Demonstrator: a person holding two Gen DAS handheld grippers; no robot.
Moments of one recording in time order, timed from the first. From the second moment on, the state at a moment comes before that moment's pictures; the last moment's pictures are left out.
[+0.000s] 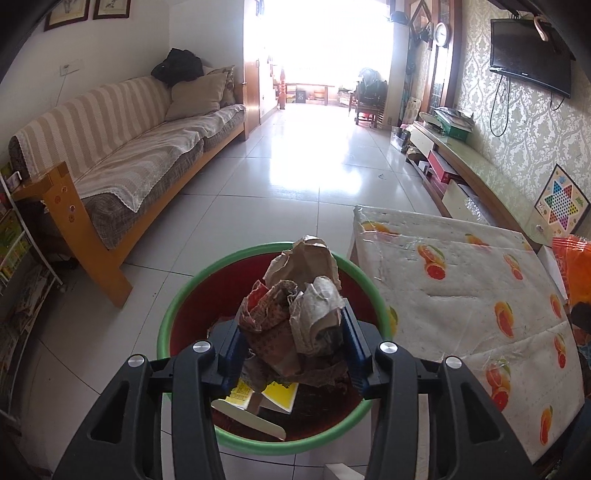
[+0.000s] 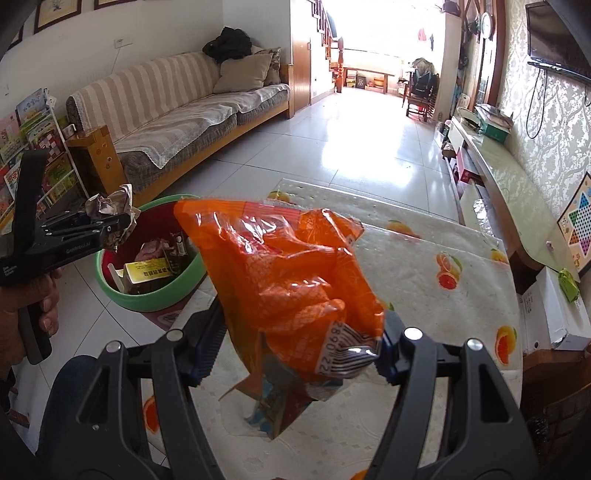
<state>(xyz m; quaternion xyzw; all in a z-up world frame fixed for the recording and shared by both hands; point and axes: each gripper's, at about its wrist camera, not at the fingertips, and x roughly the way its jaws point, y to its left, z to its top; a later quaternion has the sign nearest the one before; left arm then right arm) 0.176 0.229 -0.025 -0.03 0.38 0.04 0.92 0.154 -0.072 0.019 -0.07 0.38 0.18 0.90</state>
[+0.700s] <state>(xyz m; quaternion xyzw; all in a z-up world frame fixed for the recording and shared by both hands) 0.124 0.297 -0.028 -0.07 0.36 0.08 0.93 0.198 0.058 0.018 -0.10 0.37 0.26 0.89</state>
